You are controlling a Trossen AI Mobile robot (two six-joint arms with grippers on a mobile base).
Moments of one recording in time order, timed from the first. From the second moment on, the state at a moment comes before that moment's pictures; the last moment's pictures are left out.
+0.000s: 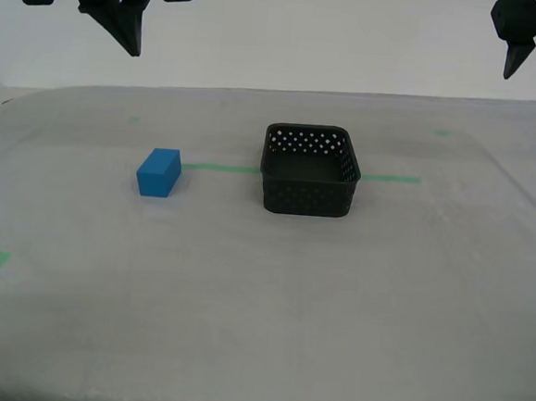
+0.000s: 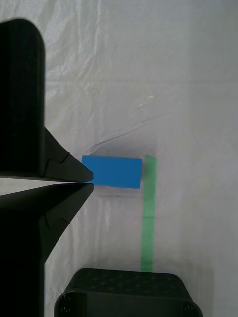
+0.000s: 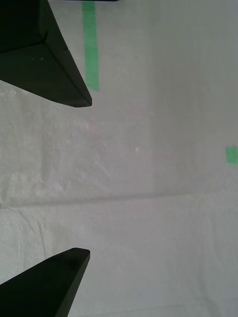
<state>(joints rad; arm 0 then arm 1) -0.01 1.72 1.35 -0.71 0.03 0.05 -0.32 1.66 1.39 -0.92 -0.07 -0.37</state>
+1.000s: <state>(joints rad) -0.01 1.72 1.35 -0.70 0.03 0.05 -0.33 1.66 1.39 -1.00 -0.09 -0.32</state>
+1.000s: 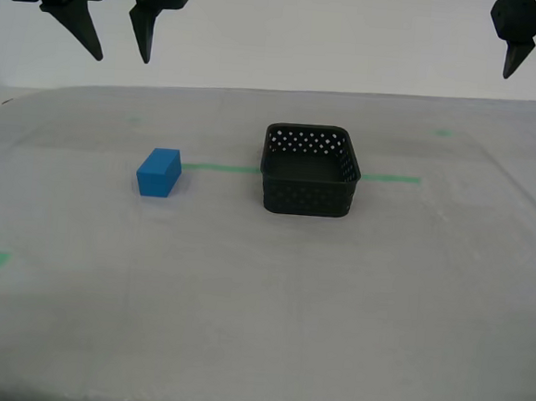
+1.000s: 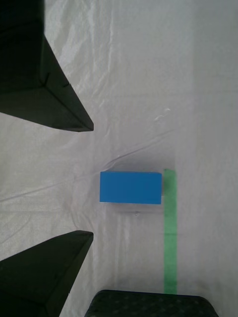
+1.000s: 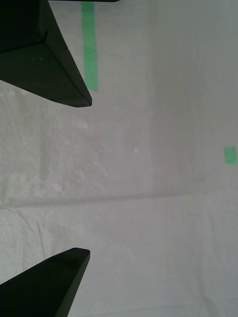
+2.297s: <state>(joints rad) -0.01 1.72 1.35 -0.70 0.03 0.05 -0.32 1.69 1.32 -0.89 -0.06 -0.26</state>
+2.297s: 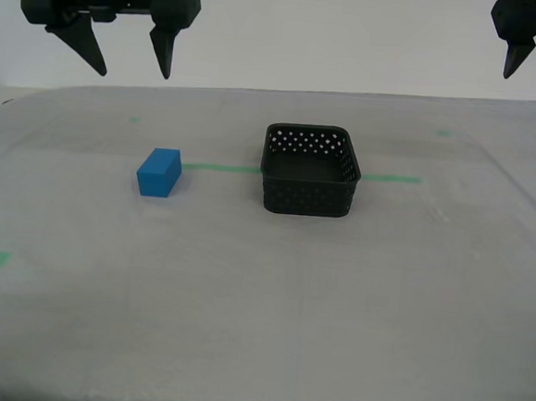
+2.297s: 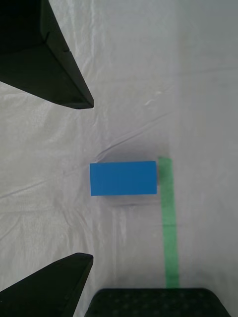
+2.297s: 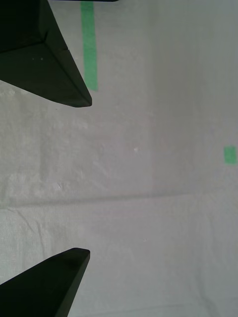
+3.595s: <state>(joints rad) -0.01 1.72 1.35 -0.66 0.03 0.05 -0.32 2.11 1.33 -0.63 0.03 -0.25</state>
